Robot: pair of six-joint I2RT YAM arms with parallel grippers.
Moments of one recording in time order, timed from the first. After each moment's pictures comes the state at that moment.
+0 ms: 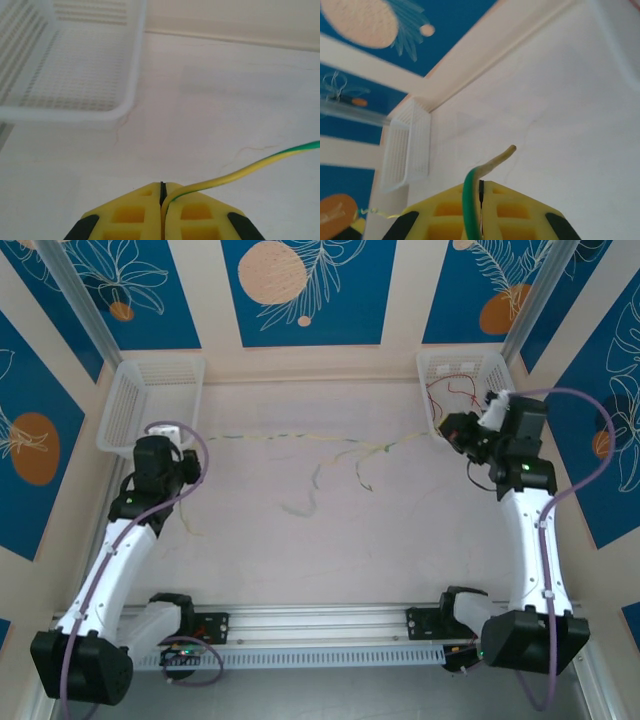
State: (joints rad) left arm -0.15 0.99 0.87 -0.43 -0.09 -0.16; right arm -0.11 1.10 1.18 -0.59 -0.55 0.63
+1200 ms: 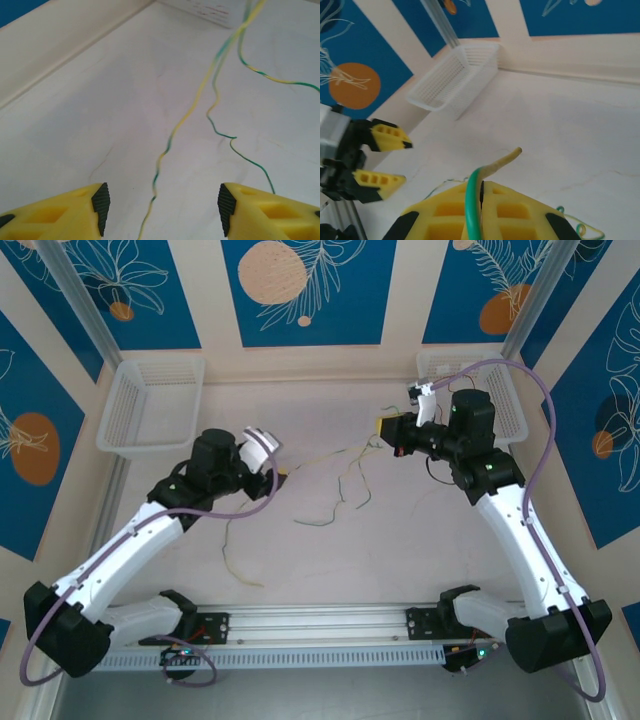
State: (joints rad) left arm -0.58 1.13 1.00 -0.42 0.19 0.26; right arm 0.25 1.11 1.20 -0.44 -0.61 0.22
